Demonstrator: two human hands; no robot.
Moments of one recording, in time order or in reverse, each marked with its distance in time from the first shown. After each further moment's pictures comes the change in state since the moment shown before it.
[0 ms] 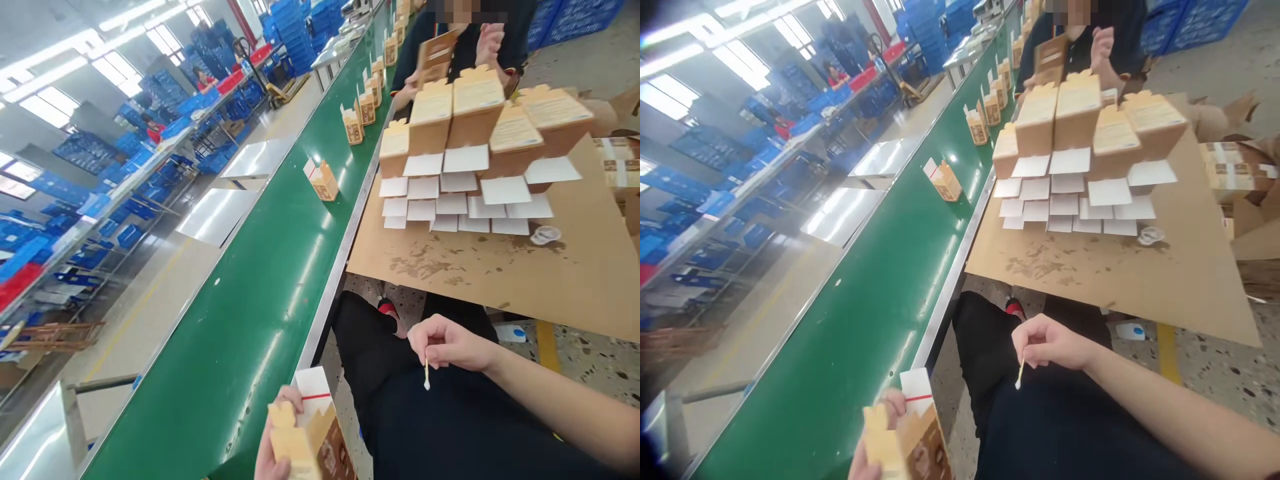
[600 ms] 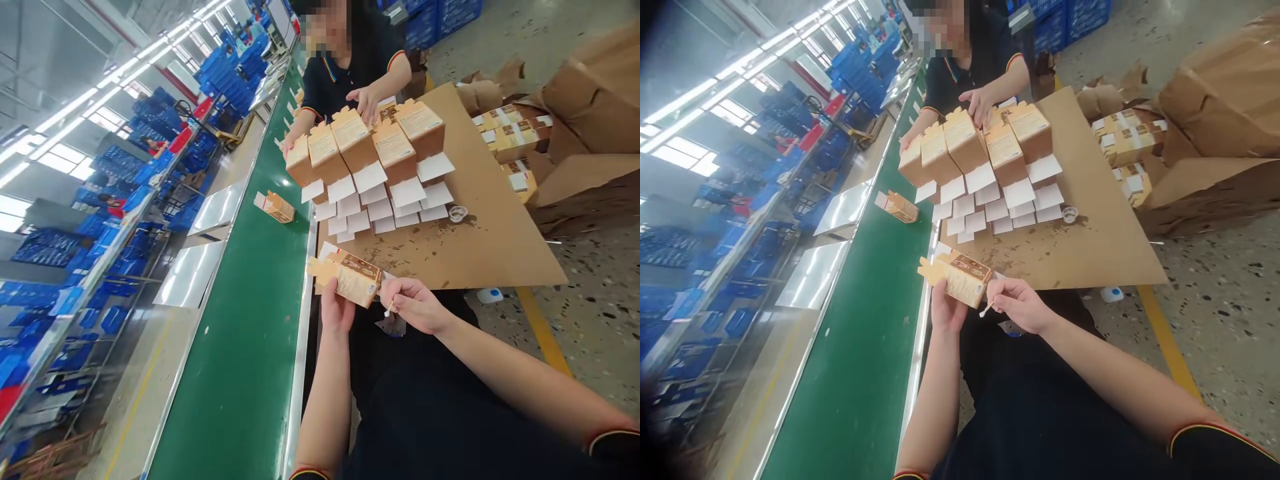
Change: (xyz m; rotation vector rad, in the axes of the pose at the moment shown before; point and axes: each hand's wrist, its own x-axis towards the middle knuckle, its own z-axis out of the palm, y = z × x) left_hand 0.150 0.035 0.293 -0.329 -0.550 -0.066; right_hand 0.031 -0.021 0.000 -0.014 0.485 -0.627
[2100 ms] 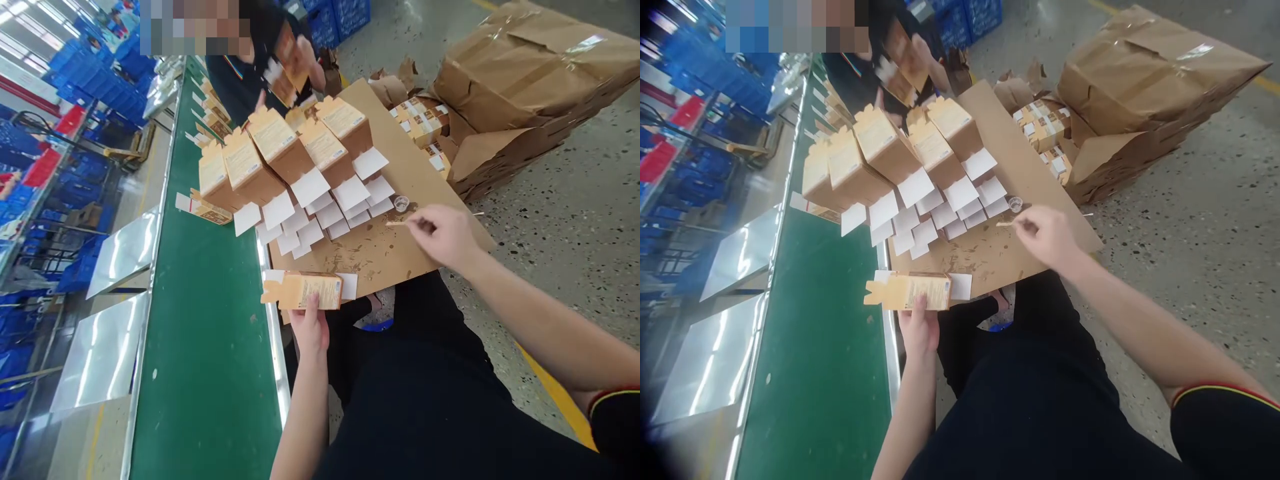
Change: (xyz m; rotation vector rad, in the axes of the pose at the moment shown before) left_hand 0.013 -0.007 -0.022 0.266 -0.033 0.071; right_hand -0.007 -0.114 -0.088 -1.576 0.584 -0.032
